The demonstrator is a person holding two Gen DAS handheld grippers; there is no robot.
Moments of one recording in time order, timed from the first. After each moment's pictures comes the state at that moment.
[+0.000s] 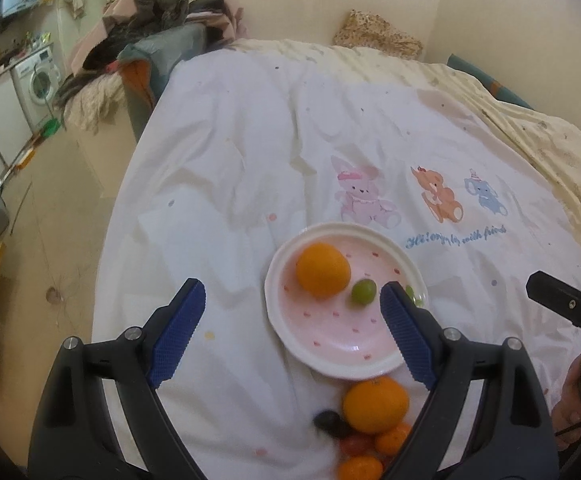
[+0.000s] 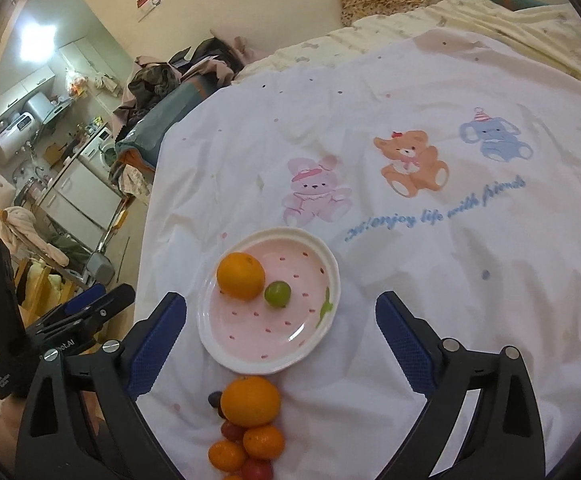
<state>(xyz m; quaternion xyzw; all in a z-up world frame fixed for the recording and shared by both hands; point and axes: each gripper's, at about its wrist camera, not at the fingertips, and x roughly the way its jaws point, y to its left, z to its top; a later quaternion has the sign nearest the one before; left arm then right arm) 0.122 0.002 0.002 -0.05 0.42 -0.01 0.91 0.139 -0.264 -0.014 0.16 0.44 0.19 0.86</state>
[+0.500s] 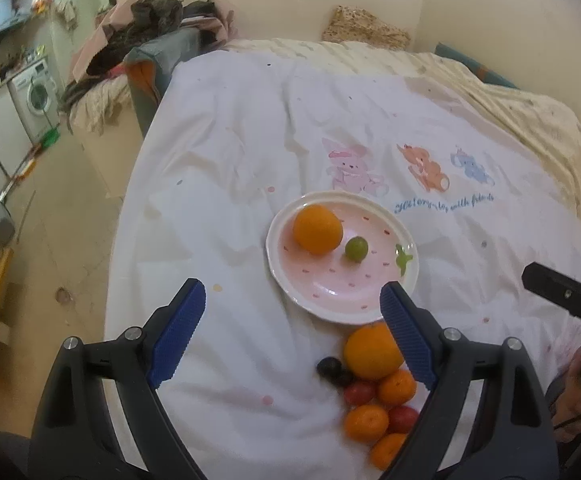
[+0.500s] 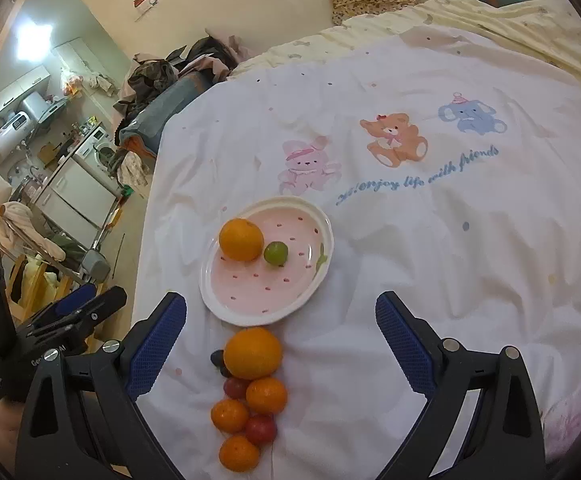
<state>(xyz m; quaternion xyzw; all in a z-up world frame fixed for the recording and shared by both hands) 0.066 -0.011 0.004 -0.02 0.42 -0.01 0.91 0.081 -0.267 -0.016 0.16 0.45 0.17 0.86</state>
